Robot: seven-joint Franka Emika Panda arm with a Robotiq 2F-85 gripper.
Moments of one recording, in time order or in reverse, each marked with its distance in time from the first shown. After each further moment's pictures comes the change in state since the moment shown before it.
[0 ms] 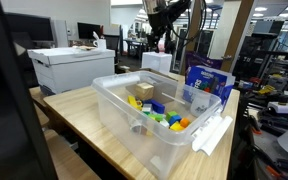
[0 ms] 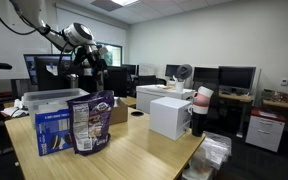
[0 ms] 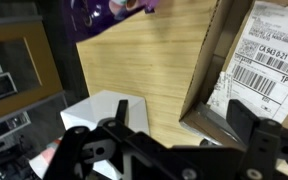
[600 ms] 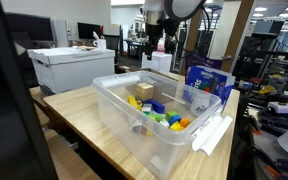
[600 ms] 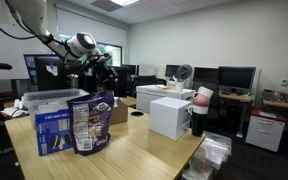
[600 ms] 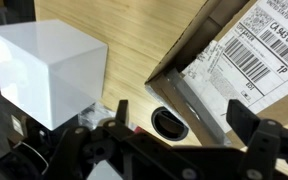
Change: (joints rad) arm 0.250 0.044 -0.353 -0.131 0.074 0.453 -0.390
